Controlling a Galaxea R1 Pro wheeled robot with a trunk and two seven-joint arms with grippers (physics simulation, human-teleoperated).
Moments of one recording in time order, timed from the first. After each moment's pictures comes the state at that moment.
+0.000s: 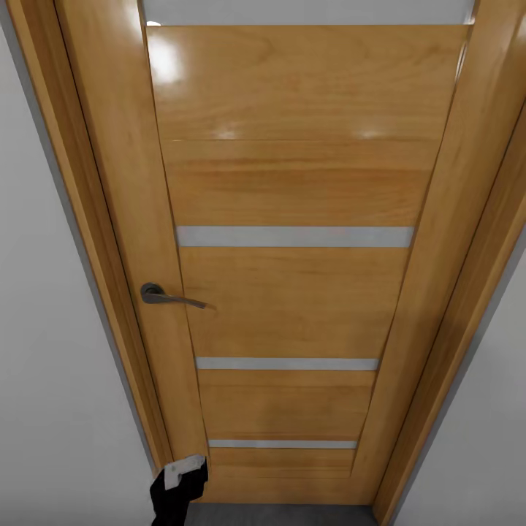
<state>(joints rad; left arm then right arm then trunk) -0.12 -0.17 0.04 -0.88 0.04 -0.14 0.21 0.14 -0.09 0.05 -0.04 0.16 -1.05 0.00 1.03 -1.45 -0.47</state>
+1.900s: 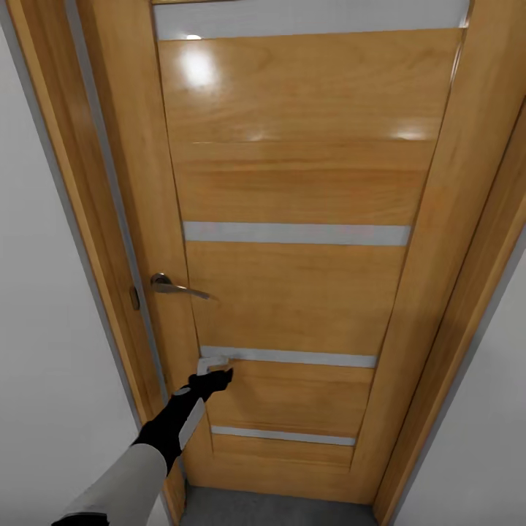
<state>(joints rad) -0.70 -0.14 0.04 -0.53 0.07 0.13 0.02 0.14 -0.09 0.05 -0.04 0.16 -1.05 0.00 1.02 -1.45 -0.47</state>
